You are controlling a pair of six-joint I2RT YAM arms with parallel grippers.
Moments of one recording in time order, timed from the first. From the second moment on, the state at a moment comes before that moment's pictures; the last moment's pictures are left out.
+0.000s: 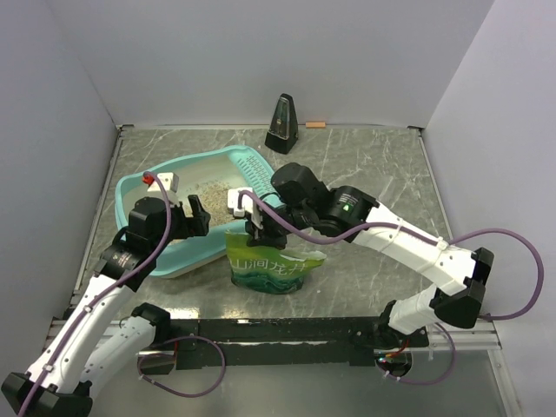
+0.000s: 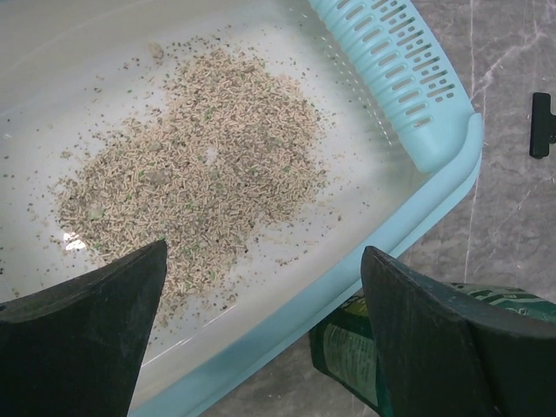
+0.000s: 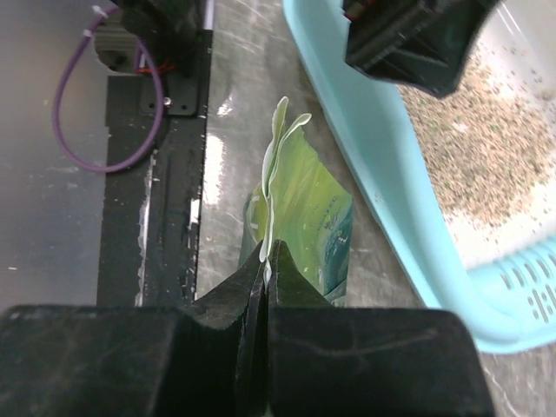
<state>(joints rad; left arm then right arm) -0.38 0.72 0.76 -0.49 -0.13 -0.36 1.03 1.41 1.55 -0.78 -0.45 -0.37</state>
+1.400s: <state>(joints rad) -0.36 0.54 0.96 -0.59 -0.06 -0.29 1.02 1.01 1.41 -0.55 0.03 -0.21</state>
